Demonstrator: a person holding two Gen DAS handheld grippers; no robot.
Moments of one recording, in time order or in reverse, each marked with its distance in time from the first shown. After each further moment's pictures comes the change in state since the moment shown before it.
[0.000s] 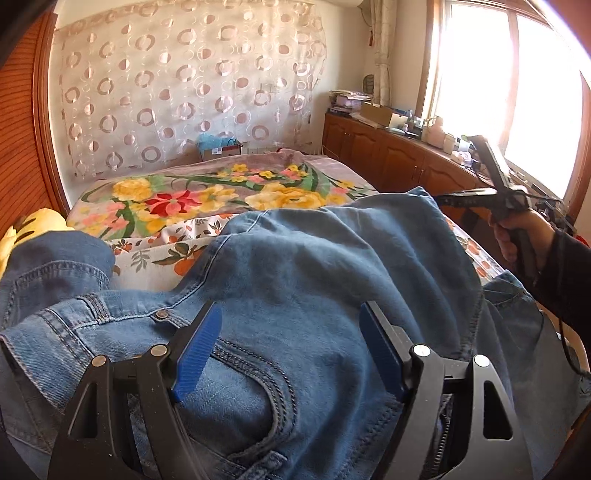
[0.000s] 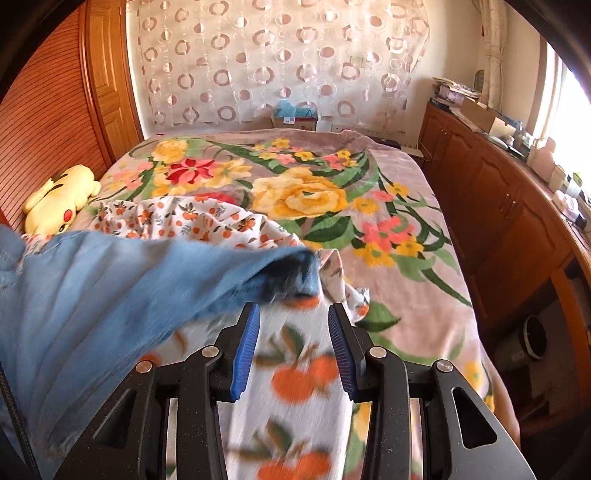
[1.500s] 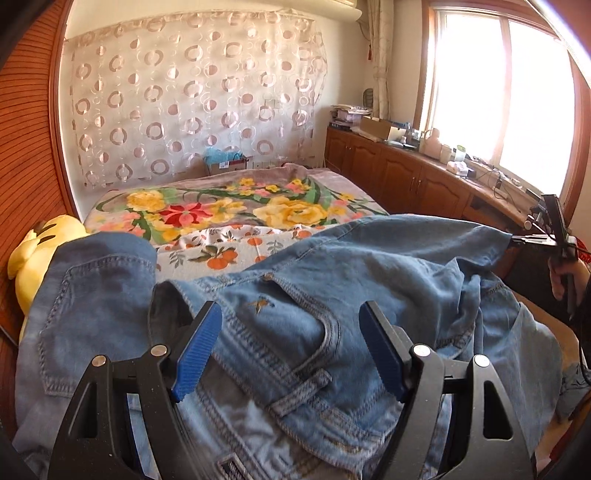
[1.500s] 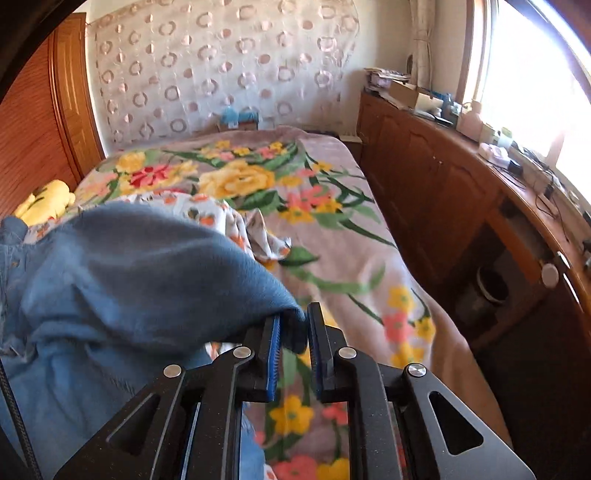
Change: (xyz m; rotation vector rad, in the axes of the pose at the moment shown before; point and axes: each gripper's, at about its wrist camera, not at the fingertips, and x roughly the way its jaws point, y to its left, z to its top) left arm -0.069 0.004 -0.017 0.007 -0.047 0.019; right arm -0.147 -0.095 -0.189 0.131 -0.026 -0.149
